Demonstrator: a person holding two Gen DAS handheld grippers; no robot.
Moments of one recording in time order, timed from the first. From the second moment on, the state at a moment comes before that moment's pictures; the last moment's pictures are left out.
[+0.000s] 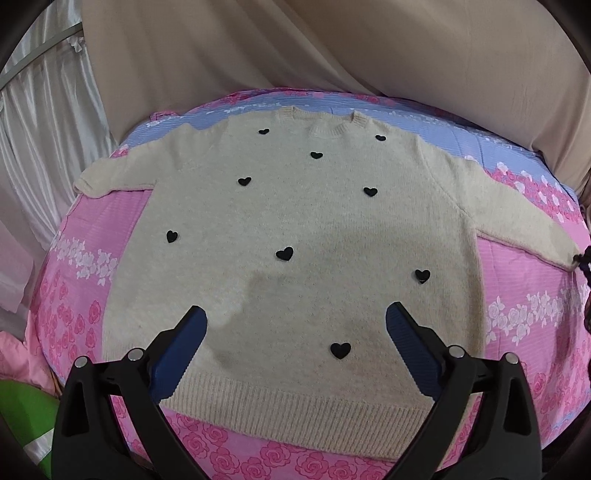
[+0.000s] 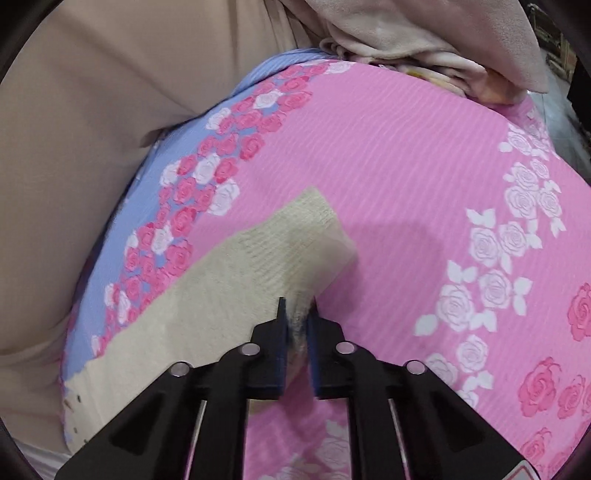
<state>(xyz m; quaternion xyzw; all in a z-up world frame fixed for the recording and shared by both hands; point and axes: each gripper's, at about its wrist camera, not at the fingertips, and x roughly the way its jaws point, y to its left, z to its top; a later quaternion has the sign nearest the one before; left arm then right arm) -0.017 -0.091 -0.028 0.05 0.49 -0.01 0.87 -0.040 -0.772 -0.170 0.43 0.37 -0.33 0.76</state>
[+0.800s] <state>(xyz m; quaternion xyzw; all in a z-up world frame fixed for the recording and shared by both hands) 0.011 0.051 -0.012 -0.06 0.46 0.00 0.89 0.206 -0.343 0.035 0.27 0.35 0.09 0.89</state>
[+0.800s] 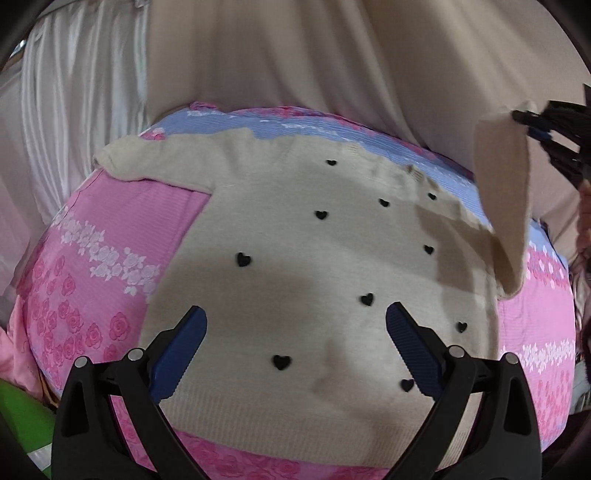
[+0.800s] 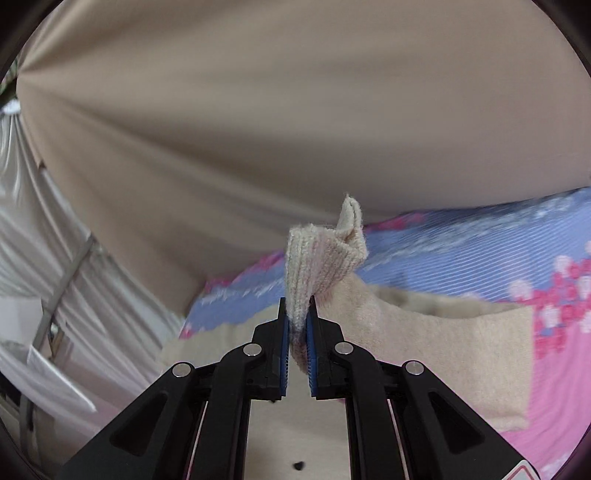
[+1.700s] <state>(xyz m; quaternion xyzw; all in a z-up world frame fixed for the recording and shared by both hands) 0.229 0.072 -0.126 -0.18 0.56 -0.12 0.80 0.096 -0.324 -0.116 0.15 0.49 -0.15 0.85</state>
